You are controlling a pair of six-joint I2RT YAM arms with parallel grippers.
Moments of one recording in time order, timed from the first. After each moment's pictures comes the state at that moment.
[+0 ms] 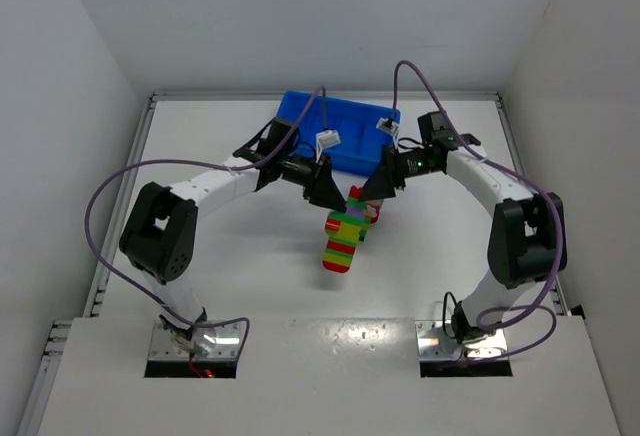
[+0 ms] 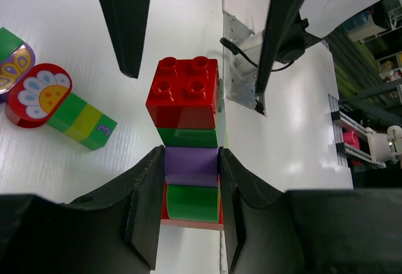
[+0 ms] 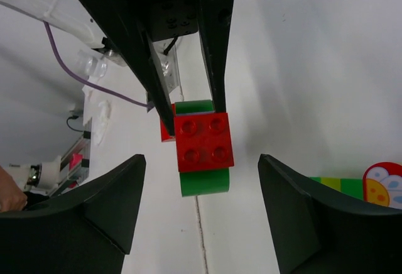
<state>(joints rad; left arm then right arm) -0.51 1.74 1.23 -0.18 1.14 -0.08 0.18 1.67 1.19 -0.62 -1.27 -0.26</state>
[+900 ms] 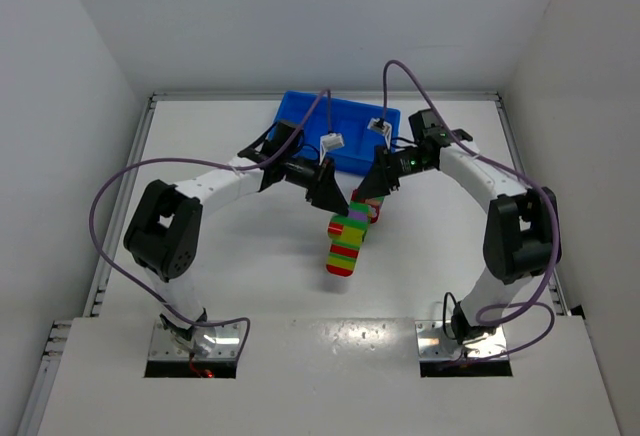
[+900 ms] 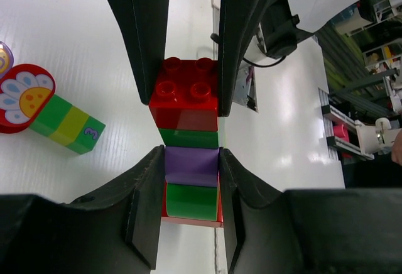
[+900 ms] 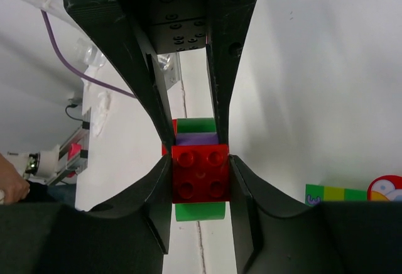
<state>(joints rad) -0.52 1.77 1.25 -0.18 1.17 -0.08 0.23 1.71 1.25 -0.67 -1.26 -0.31</state>
